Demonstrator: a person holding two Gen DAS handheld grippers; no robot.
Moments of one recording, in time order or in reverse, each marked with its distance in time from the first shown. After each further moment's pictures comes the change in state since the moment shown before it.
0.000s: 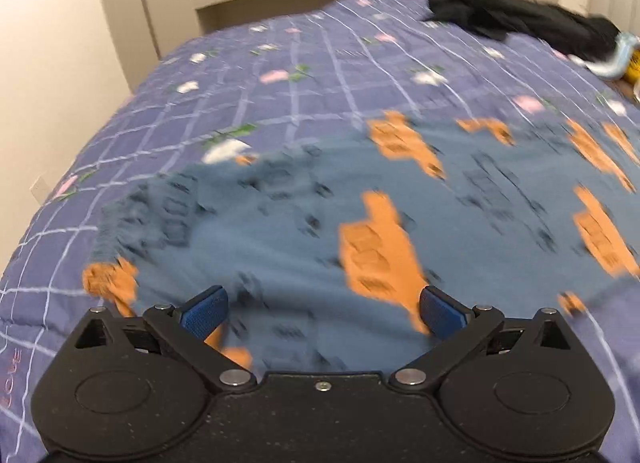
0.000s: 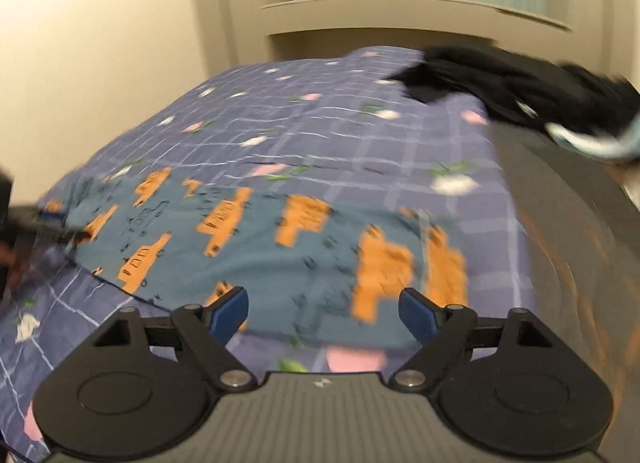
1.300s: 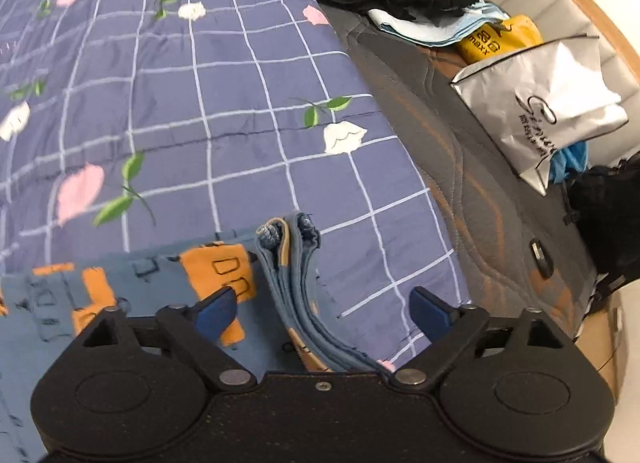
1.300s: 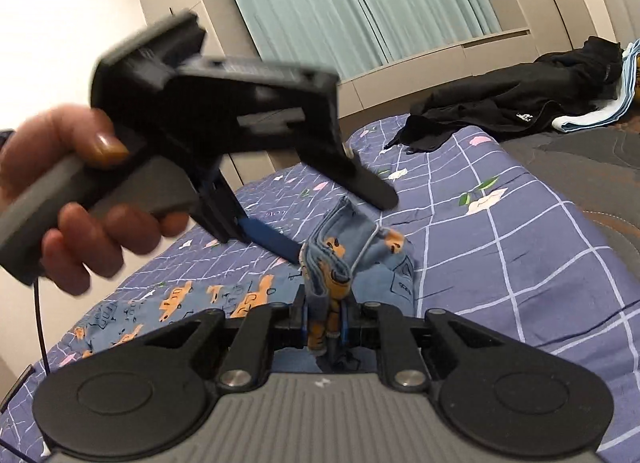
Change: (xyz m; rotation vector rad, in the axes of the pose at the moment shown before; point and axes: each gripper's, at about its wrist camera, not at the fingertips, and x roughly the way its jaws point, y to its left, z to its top) left arm 0.053 -0.295 0.196 -0.054 0.338 -0.624; right arm 0.043 -0.010 -0.031 0.237 -0.349 0.168
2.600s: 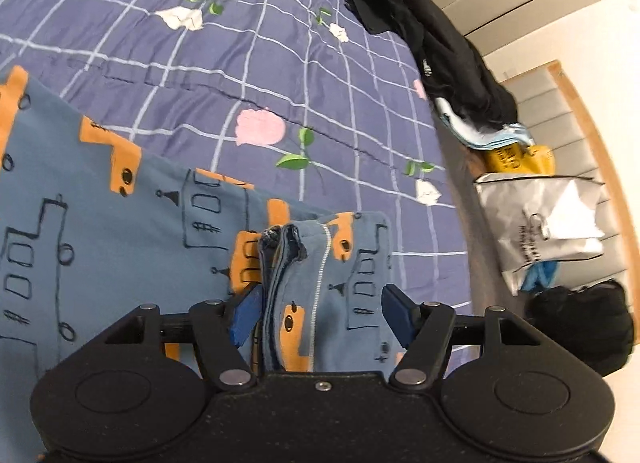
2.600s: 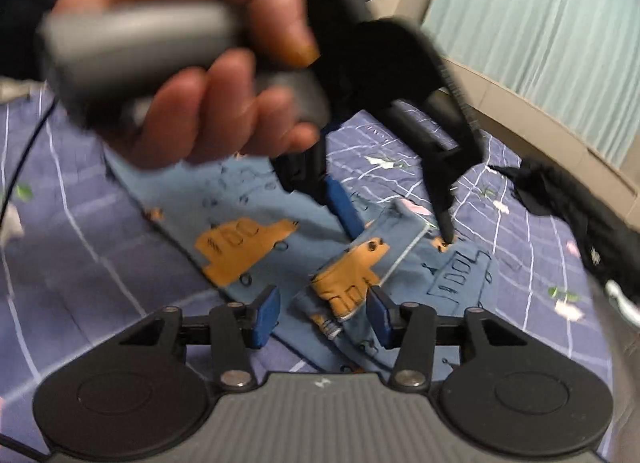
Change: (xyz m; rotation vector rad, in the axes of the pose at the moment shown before) left arm -0.052 0.137 -0.069 -0.372 -0.172 -0.162; right arm 0.071 0.153 -0.046 -0.797 0.280 -0.090
